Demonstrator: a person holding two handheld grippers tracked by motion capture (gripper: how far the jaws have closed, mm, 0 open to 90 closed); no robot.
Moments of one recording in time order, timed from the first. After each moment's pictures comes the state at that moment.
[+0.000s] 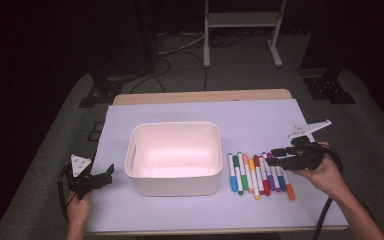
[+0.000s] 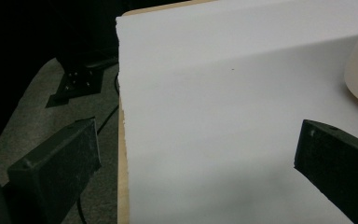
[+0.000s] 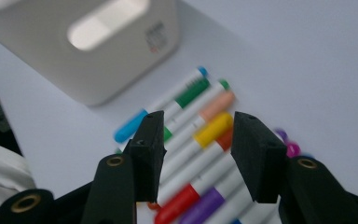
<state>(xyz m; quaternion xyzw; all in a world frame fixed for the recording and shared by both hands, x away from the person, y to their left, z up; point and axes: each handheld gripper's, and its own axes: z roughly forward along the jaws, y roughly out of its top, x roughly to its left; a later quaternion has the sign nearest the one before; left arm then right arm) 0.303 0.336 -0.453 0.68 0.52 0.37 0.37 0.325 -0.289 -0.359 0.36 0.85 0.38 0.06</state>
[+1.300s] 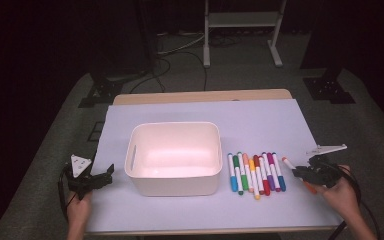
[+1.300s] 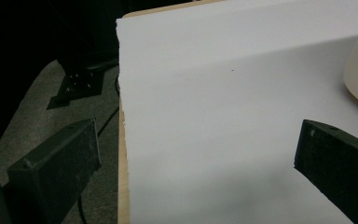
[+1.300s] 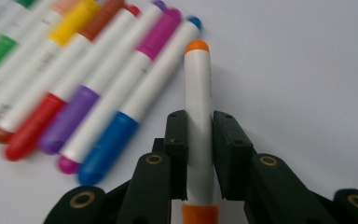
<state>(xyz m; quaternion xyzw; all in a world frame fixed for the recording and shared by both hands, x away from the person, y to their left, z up) 0.302 0.336 -0.453 0.68 0.51 0.37 0.37 0.308 -0.341 -0.420 0.49 0.81 0.29 0.13</state>
